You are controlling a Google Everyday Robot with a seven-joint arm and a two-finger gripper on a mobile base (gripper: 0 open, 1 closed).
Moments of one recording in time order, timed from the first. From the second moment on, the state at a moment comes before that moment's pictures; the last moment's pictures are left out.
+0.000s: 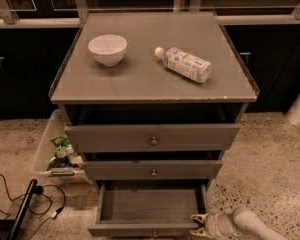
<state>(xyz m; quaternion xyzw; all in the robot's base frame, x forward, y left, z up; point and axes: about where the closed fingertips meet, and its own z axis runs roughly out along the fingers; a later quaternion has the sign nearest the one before) 0.443 -0.234 0.161 -0.65 0.66 0.17 0.33</state>
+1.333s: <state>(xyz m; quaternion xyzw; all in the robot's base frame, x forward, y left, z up) 0.443 -0.234 0.161 -0.65 0.66 0.17 0.33</state>
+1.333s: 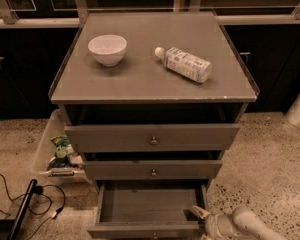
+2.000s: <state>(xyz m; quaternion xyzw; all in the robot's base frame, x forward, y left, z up) 0.435 -0.242 0.189 -0.66 0.65 0.15 0.34</state>
